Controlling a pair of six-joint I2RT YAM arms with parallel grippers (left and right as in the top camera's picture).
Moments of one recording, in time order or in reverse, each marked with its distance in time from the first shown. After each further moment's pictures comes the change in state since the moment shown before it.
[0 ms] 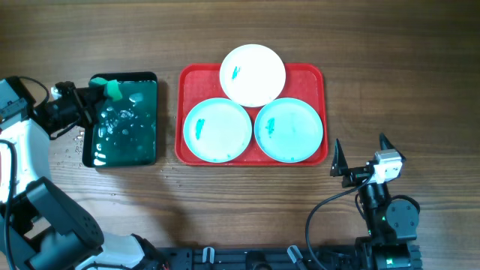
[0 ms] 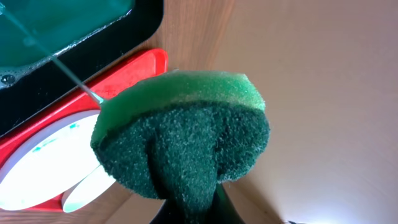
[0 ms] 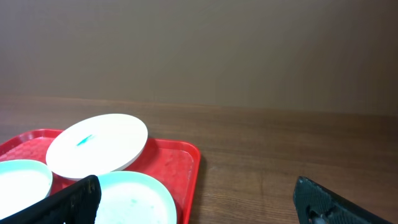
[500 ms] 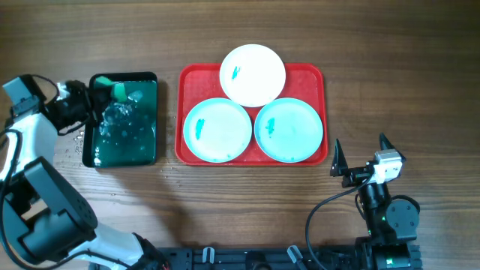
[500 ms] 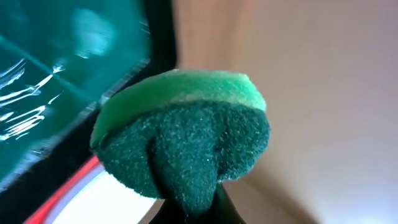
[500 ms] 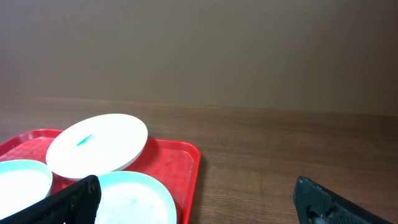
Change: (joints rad) left arm -0.031 0.102 -0.015 0.134 -0.058 0.128; right arm 0.000 0.000 0.000 0.000 0.000 0.000
